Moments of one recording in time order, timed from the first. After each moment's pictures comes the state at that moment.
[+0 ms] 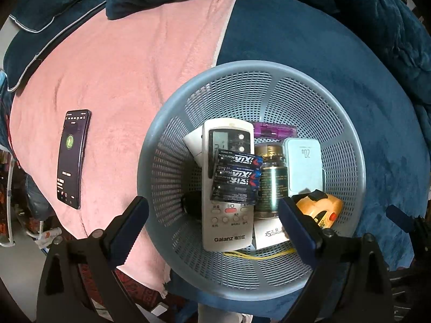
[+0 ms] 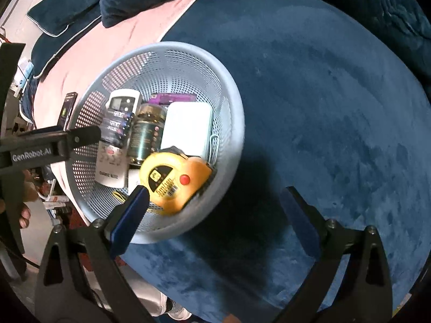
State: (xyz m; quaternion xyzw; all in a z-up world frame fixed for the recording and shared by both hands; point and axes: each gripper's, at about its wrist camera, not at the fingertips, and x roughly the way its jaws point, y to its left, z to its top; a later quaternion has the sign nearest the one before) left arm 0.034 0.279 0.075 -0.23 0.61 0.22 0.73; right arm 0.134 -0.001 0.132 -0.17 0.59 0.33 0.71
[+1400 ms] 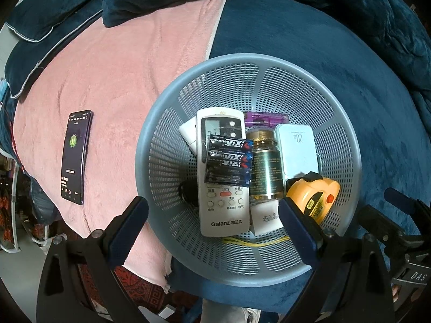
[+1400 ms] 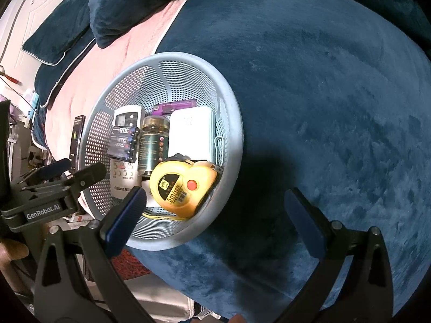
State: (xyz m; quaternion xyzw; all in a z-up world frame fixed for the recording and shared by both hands) left arm 0.021 0.259 0.081 -0.20 0.61 0.21 0.74; right arm 0.146 -0.013 0.133 -0.09 0.62 0.33 0.71
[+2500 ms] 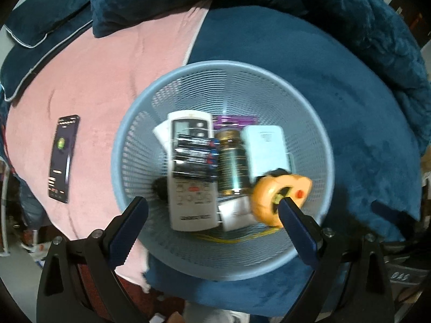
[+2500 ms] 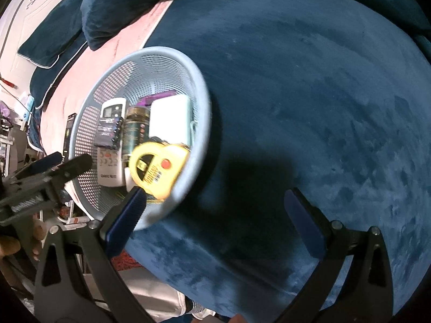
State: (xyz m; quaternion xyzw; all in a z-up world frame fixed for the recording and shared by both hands) left arm 0.023 0.227 0.096 -0.21 0.58 0.19 0.77; right arm 0.141 -0.057 0.128 -0.08 0.62 0.31 0.72
